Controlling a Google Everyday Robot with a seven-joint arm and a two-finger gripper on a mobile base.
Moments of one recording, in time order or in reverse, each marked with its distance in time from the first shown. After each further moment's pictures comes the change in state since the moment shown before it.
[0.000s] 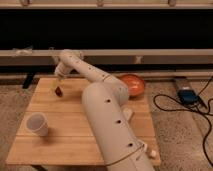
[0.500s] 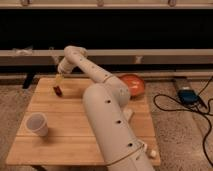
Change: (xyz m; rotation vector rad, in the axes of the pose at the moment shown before) arm -0.007 0.022 -0.019 -0.032 0.028 0.021
